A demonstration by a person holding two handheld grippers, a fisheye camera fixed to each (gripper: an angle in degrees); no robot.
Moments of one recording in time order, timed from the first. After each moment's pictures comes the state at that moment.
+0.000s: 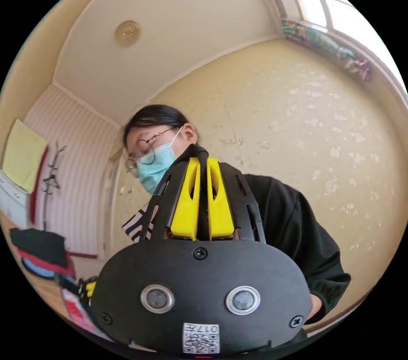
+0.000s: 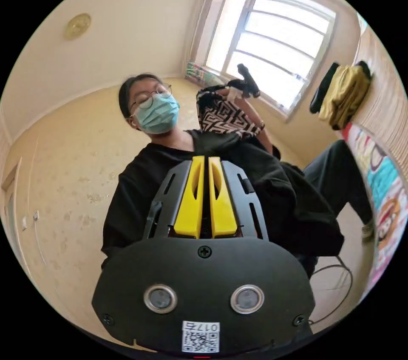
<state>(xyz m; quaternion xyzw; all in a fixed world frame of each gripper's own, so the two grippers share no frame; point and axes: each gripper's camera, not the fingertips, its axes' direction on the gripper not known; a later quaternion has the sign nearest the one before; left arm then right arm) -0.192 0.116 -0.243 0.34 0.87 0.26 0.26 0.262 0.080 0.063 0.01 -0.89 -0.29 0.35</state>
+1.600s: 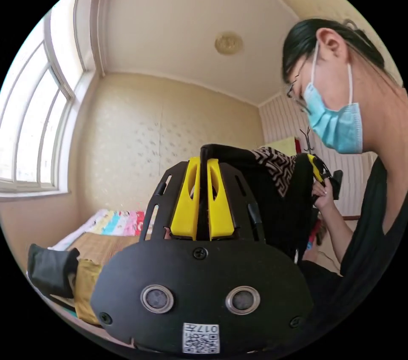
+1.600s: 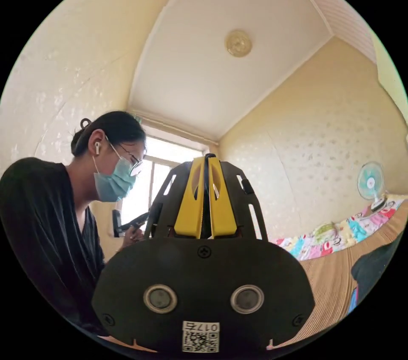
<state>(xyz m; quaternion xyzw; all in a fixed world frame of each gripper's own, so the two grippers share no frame) -0.255 0.277 -0.504 0.62 0.18 -0.01 0.76 0.333 0.317 -0.299 0.68 -0.51 -0.06 0.52</state>
